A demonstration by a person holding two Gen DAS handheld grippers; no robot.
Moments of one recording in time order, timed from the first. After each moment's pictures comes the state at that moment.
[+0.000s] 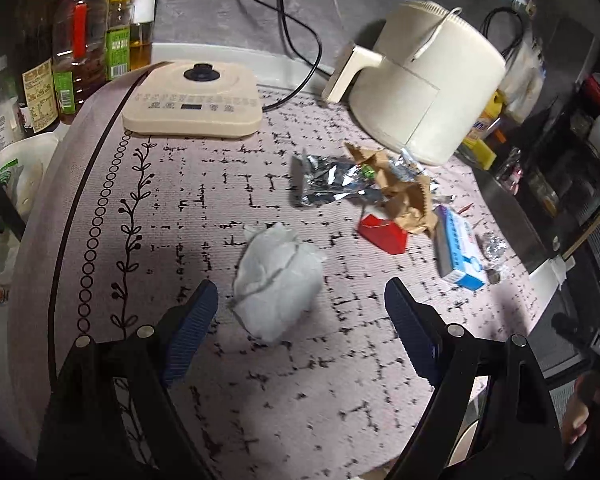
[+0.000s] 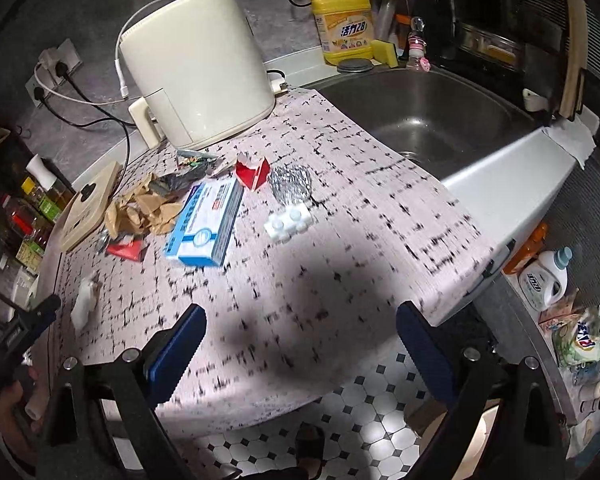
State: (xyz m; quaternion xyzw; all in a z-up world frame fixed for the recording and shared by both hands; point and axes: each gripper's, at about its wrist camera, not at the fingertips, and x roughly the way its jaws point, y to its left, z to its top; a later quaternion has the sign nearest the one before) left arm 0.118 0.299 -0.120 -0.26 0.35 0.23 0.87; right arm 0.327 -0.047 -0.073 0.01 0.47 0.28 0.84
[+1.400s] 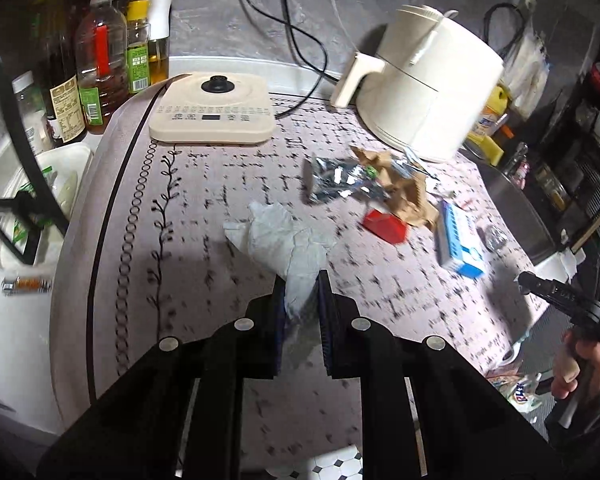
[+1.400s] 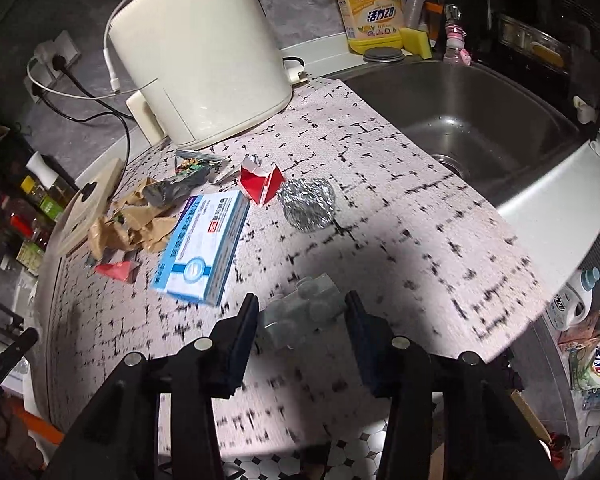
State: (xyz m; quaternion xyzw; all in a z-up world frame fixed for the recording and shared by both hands) left arm 0.094 0.271 -0.093 -0.24 0.35 0.26 0.87; right arm 0.367 -0.021 -0.097 0.01 0.47 0.32 0.82
